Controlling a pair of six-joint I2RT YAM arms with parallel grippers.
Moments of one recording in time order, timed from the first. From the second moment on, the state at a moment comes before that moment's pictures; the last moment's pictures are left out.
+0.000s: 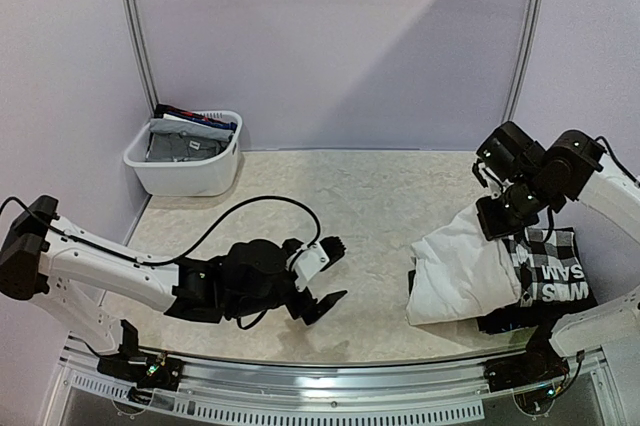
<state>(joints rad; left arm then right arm) -1.30 1.47 0.73 0.28 -0.37 0.07 0.69 1.19 1.27 -1.29 0.28 0.47</state>
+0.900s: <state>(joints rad) -1.27 1.47 0.70 0.31 -0.33 0.07 0.70 0.71 1.42 -1.38 0.48 0.56</state>
